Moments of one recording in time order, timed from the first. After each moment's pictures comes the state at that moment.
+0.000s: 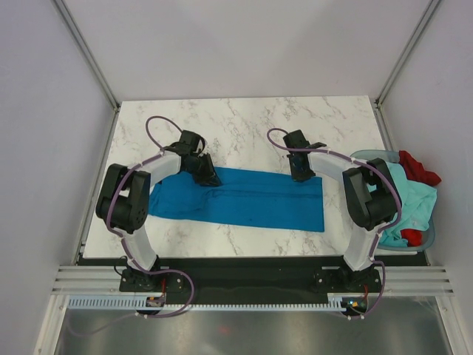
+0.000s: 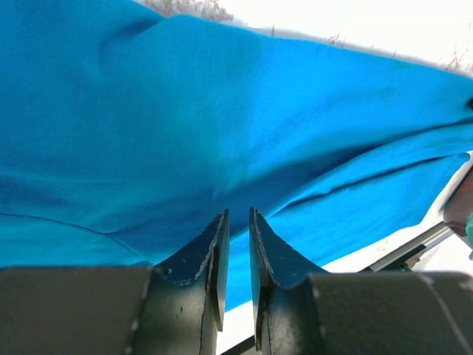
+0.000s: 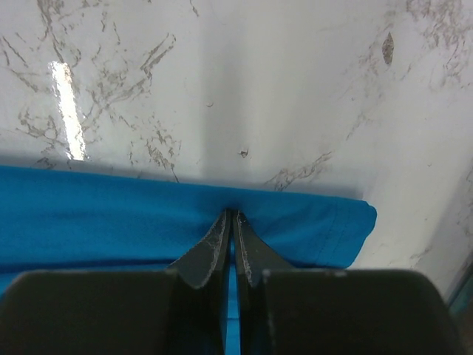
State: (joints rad) left arm -0.31 1.81 1.12 -0.42 0.39 -0.59; right arm 0.38 1.86 1.19 -0.52 0.30 0.25
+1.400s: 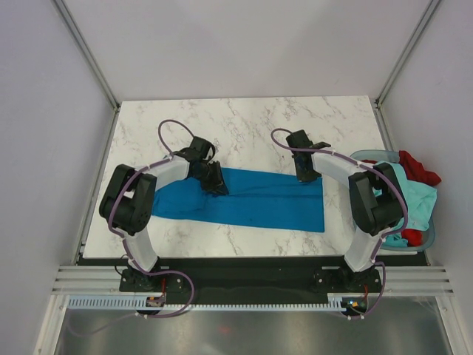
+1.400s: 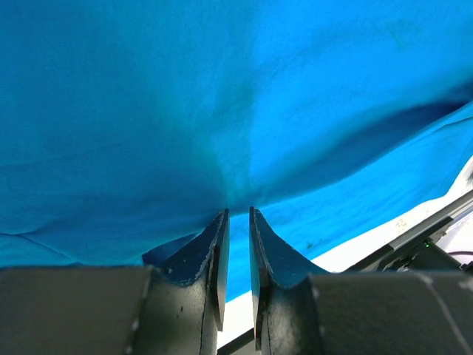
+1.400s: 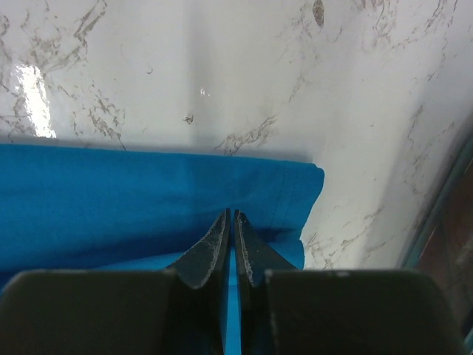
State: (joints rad) left arm -0.41 1.81 1.09 -0.41 0.39 -0.57; right arm 0.38 1.80 1.18 -0.60 0.38 0.26
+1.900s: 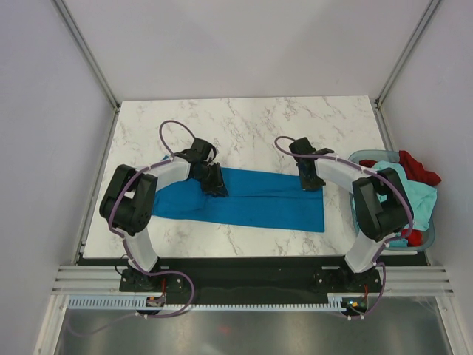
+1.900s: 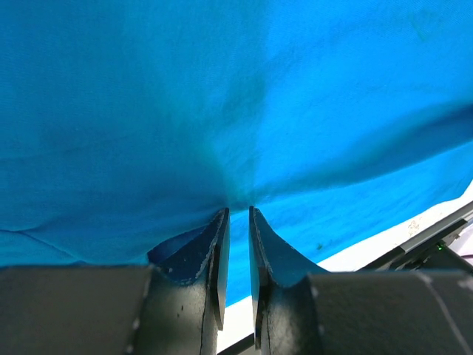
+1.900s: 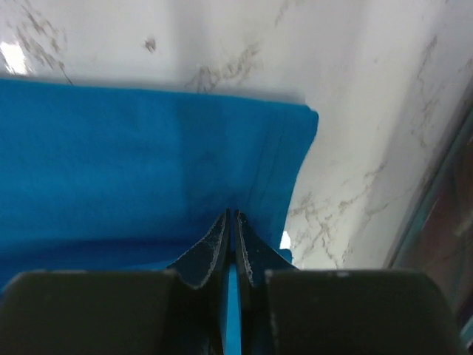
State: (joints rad) left arm -0.42 1.81 1.07 -0.41 0.37 -0.57; right arm 0.38 1.76 1.10 -0.63 0.38 0.28
